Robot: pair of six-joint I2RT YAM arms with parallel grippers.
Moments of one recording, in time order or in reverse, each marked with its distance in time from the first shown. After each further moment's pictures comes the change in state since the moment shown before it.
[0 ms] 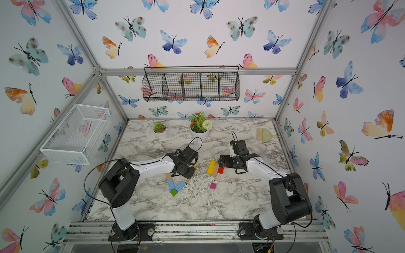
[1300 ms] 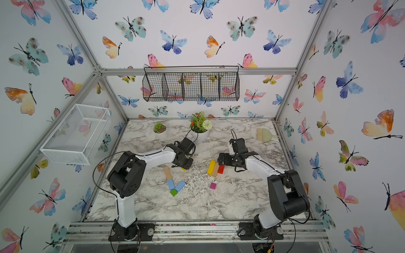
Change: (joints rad) left arm 0.108 0.133 0.167 -0.055 -0.021 0.044; right arm 0.000 0.031 0.032 0.003 0.001 0.000
